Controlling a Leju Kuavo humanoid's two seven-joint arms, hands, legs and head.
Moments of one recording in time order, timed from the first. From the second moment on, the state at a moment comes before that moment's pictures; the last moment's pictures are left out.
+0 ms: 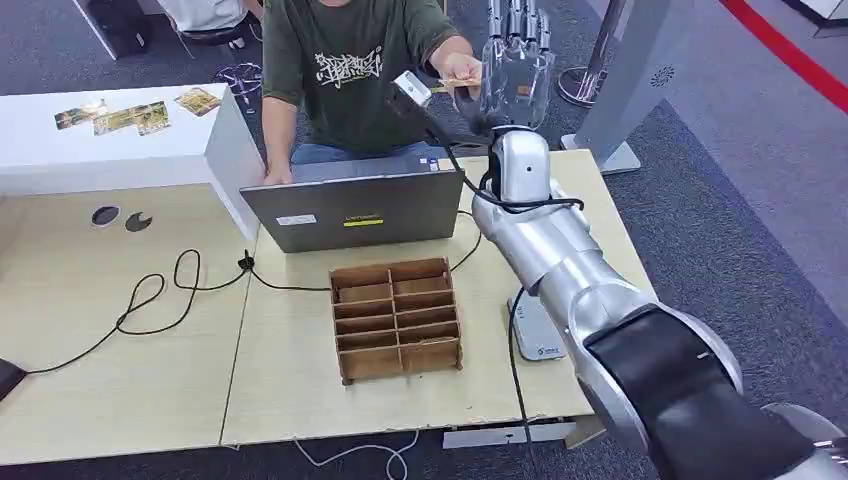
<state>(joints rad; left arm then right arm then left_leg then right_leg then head) -0.12 -0.07 -0.89 -0.15 1.35 0.53 0.31 -1.07 0.17 0.49 -0.51 1.54 -0.65 0.22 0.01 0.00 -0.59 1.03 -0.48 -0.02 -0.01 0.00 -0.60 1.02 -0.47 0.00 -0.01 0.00</state>
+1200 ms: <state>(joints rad) -0.12 -0.07 -0.91 -0.15 1.36 0.53 0.31 -1.07 0.17 0.50 -0.51 1.50 -0.65 0.19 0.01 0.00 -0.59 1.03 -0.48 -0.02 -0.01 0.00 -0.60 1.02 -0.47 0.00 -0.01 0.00</state>
